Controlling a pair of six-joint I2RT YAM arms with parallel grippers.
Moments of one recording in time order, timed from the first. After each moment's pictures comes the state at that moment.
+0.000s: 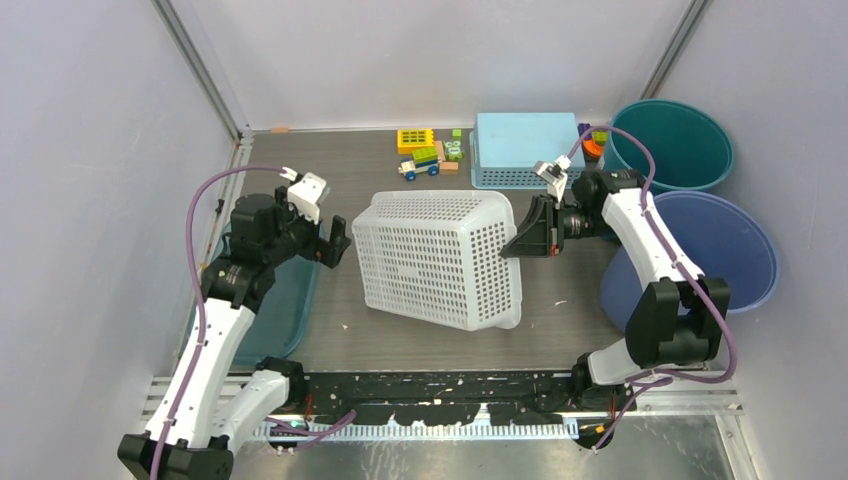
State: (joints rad) left arm -0.20 0.85 0.96 -0.58 0.30 0.18; right arm 0.06 1.48 1.27 -1.52 -1.55 -0.98
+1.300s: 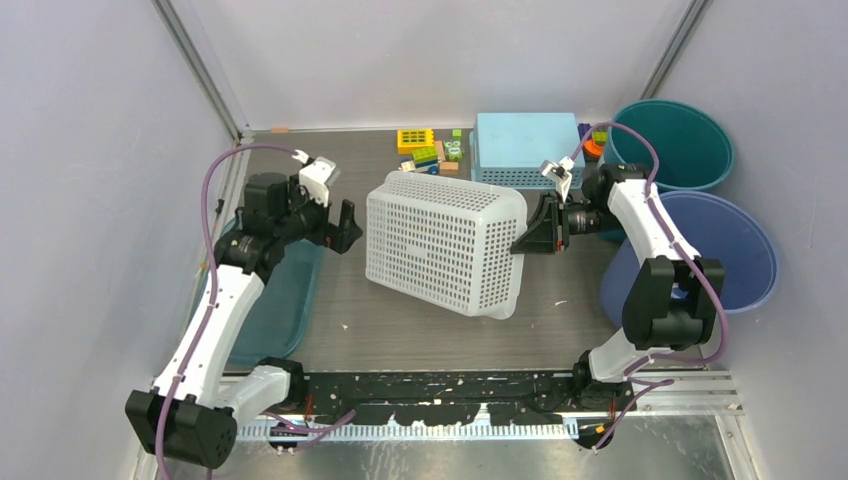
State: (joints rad) left arm -0.20 1.01 1.03 -0.57 0.38 0.14; right arm -0.03 1.58 1.30 -1.57 -1.42 -1.18
